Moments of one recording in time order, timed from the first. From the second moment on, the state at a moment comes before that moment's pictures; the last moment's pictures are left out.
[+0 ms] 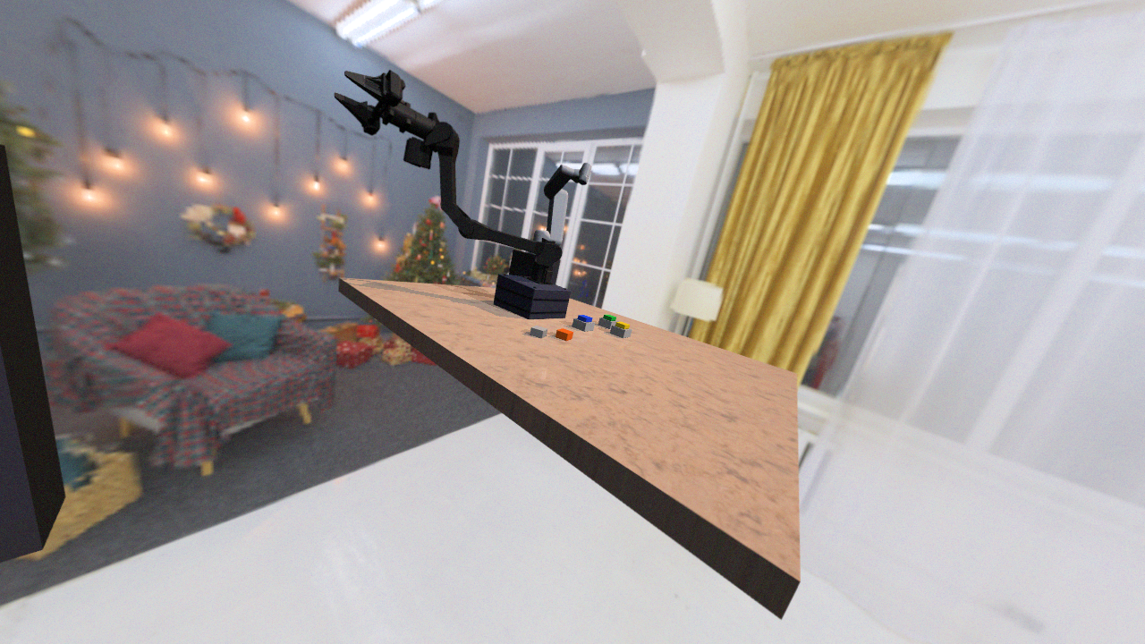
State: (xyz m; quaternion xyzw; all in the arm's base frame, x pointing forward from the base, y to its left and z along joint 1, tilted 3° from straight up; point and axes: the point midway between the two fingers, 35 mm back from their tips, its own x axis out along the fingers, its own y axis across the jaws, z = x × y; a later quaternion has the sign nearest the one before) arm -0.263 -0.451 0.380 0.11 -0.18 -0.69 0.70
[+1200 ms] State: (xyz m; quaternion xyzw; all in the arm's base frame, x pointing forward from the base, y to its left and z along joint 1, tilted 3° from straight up) arm 0.050 -0.038 0.647 -0.42 -0.38 -0.28 0.77
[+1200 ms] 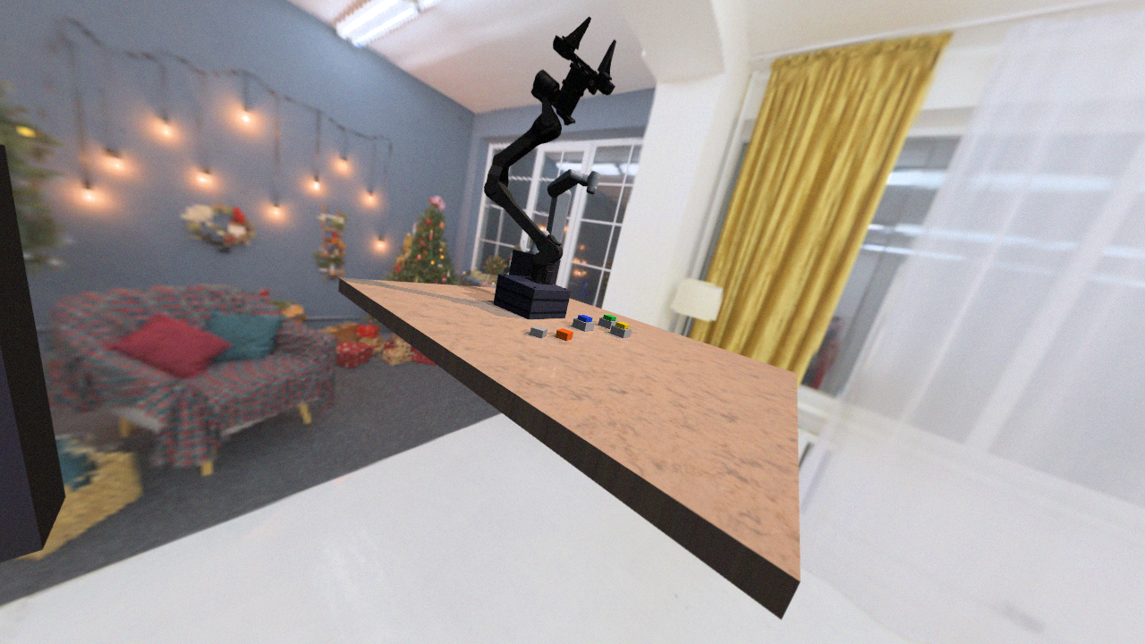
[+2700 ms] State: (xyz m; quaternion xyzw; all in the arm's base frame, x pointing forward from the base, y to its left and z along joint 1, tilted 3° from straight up) arm 0.209 0.016 0.075 -0.03 0.67 0.01 0.74
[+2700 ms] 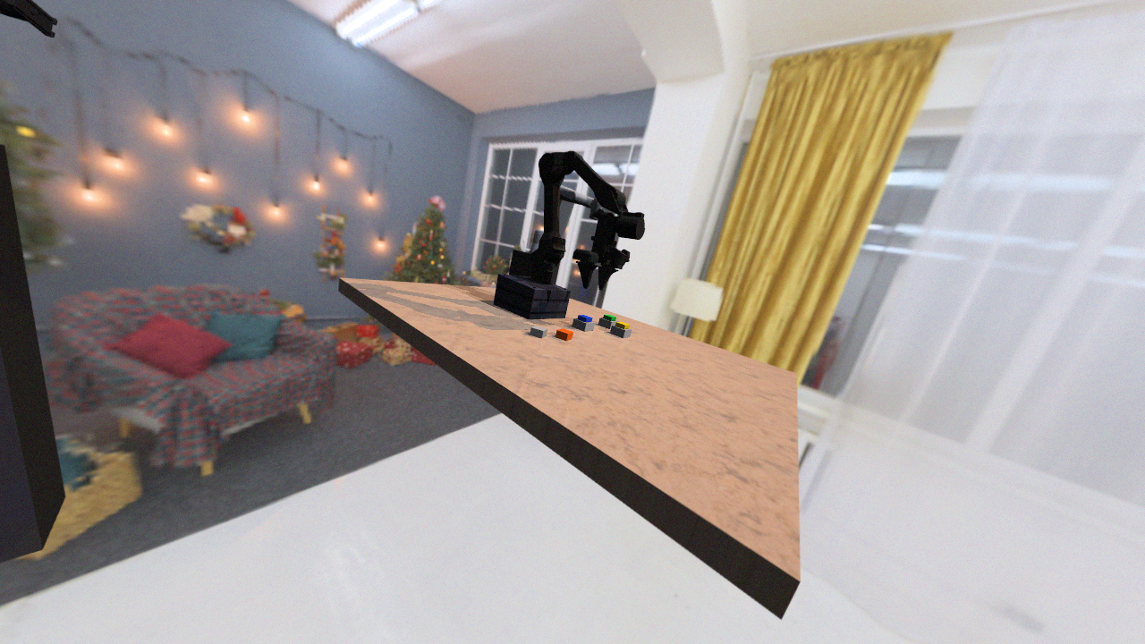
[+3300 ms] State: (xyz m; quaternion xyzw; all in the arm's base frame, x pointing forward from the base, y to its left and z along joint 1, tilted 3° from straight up) arm 0.209 0.014 0.017 -0.02 0.68 0.01 0.73
